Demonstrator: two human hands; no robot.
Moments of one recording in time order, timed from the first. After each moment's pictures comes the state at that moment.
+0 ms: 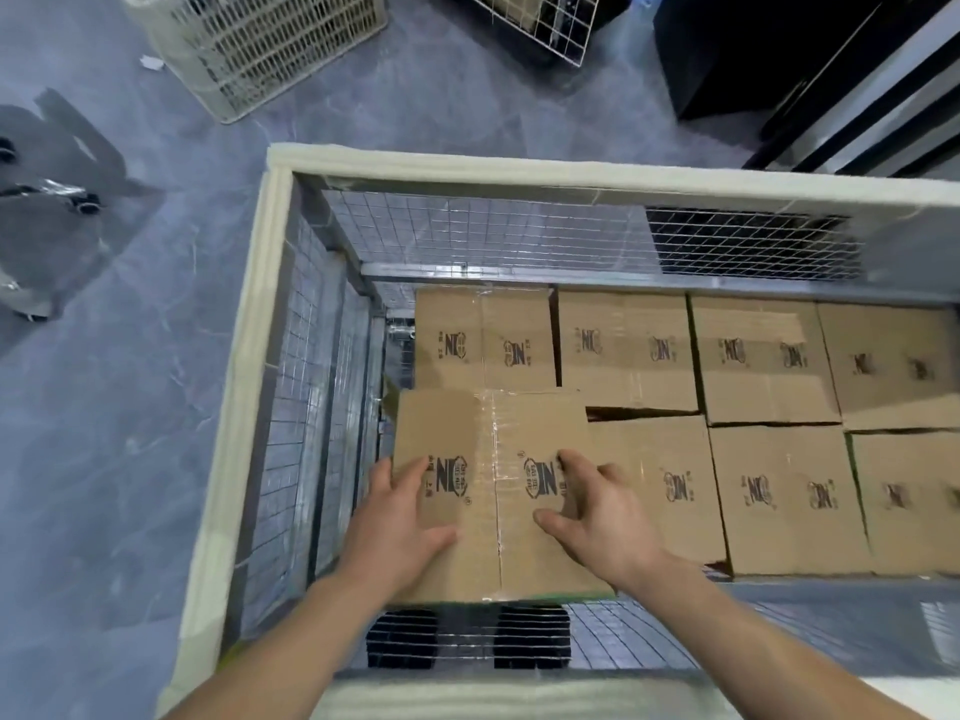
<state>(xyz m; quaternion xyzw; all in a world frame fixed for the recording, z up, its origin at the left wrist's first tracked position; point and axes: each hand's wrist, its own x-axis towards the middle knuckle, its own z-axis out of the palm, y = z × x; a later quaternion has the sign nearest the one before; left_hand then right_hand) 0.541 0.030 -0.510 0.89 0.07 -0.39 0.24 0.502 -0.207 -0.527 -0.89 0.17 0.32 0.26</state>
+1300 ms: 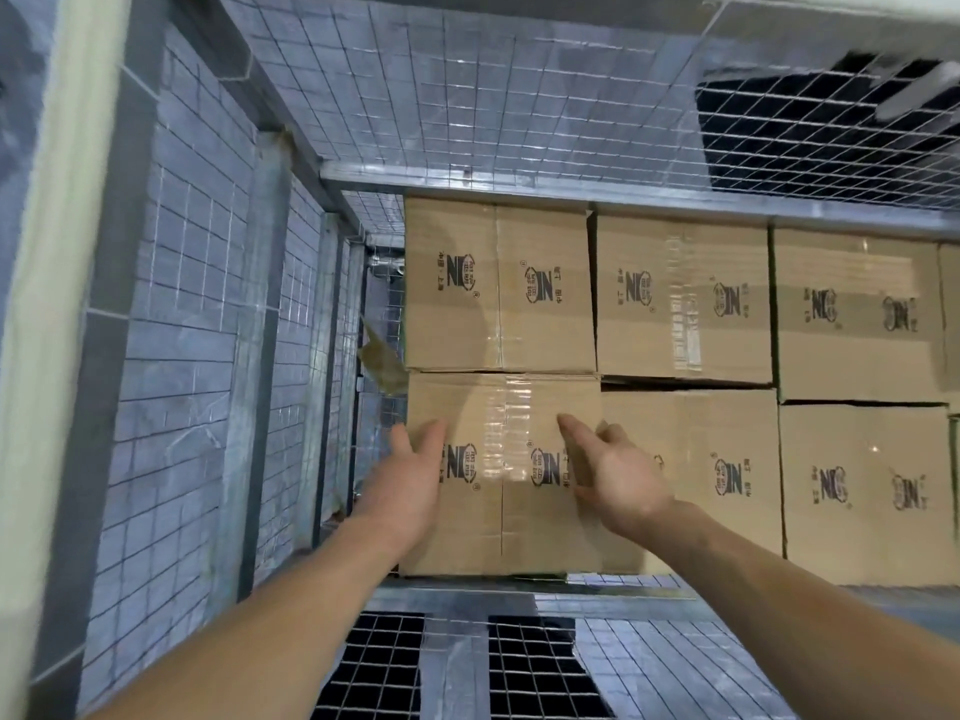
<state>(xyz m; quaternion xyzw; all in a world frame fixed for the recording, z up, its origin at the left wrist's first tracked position) 0.554 0.016 -0.679 0.88 -0.01 -0.44 0.16 0.530 -0.236 -0.671 -0.89 0.09 0.40 0.20</state>
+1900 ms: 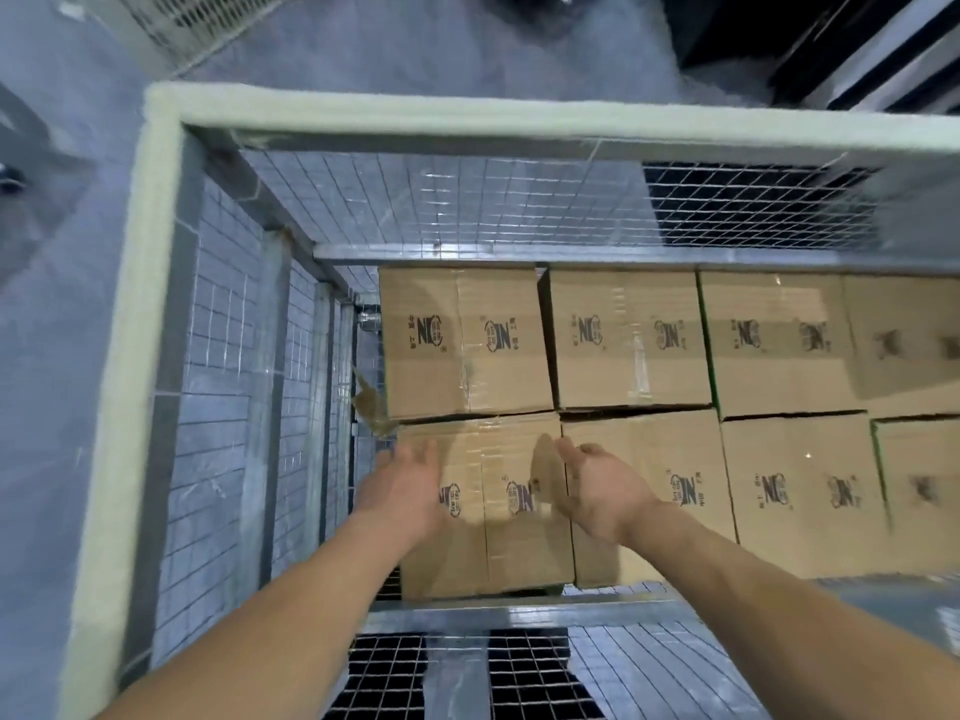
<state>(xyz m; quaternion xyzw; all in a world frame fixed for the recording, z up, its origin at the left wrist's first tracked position) 0.593 -0.007 -0.617 0.88 -0.11 -0.46 0.03 0.553 -0.241 -0.618 -0.87 0.09 0.46 0.17</state>
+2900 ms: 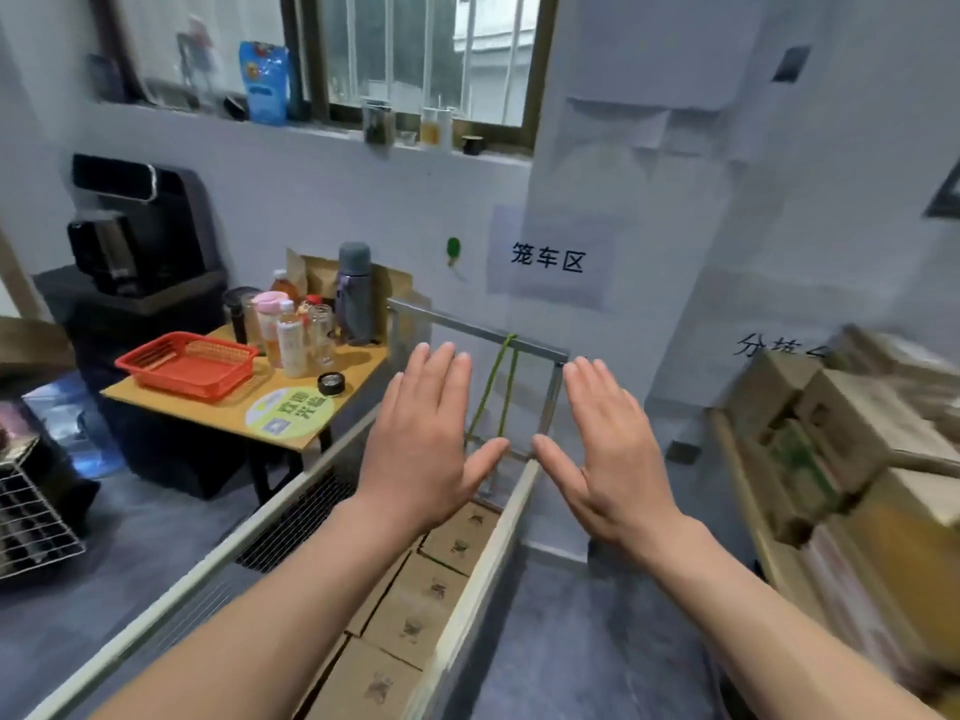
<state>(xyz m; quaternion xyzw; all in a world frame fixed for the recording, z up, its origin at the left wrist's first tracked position) 0.418 -0.266 0.005 0.64 -0.70 0.15 0.29 0.215 -0.324 -0.005 -0.84 0.39 -0.36 -0.08</state>
